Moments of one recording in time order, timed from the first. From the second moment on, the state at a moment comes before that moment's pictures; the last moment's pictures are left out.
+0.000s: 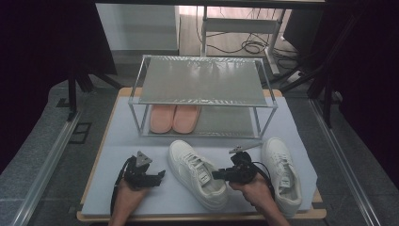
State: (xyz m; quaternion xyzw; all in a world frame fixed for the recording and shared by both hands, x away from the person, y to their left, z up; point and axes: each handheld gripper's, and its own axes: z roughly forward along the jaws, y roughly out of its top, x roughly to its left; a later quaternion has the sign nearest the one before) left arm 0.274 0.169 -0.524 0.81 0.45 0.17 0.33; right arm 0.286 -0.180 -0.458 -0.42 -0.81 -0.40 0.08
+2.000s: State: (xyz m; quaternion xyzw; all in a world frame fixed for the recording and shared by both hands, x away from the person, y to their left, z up) left arm 0.274 0.169 -0.525 0.81 0.45 0.17 0.33; right arm 0.310 -0.208 -0.395 -0.41 -0.66 -0.58 0.25
